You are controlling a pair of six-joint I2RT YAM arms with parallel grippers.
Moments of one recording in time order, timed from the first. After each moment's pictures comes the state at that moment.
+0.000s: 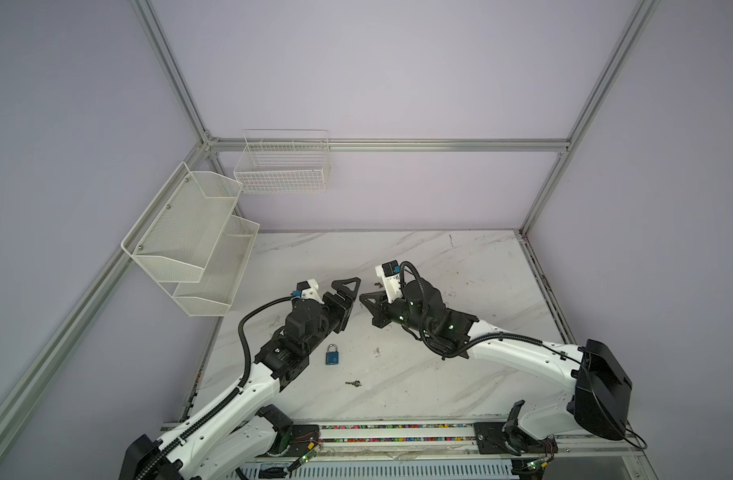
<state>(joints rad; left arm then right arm) -0.58 0.90 0.63 0.06 -0.05 -1.46 0.97 1.46 1.03 0.18 -0.05 0.51</state>
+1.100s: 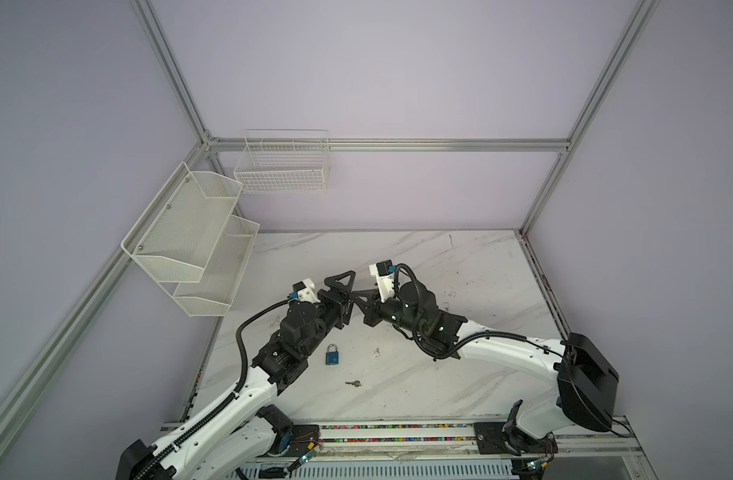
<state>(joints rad) -0.61 0.87 0.63 0.15 -0.12 -1.59 0.99 1.51 1.02 0.34 -0.05 0.53</state>
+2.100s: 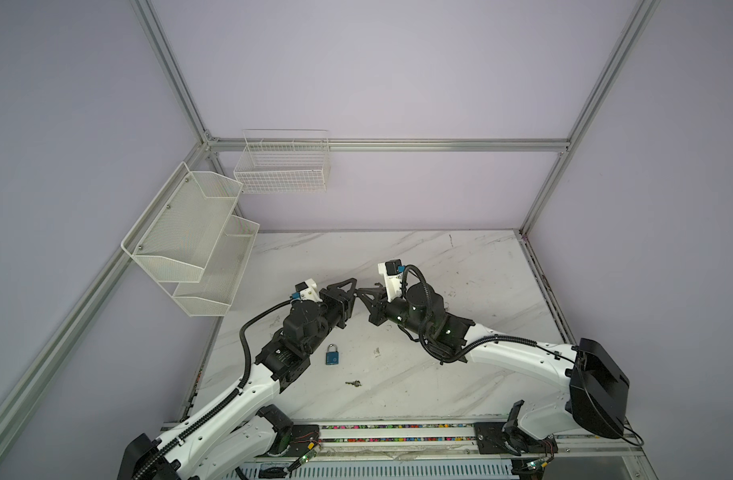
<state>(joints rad) -0.61 0.90 0.63 0.16 -0.11 -1.63 0.99 1.46 0.98 0.35 0.01 0.53</state>
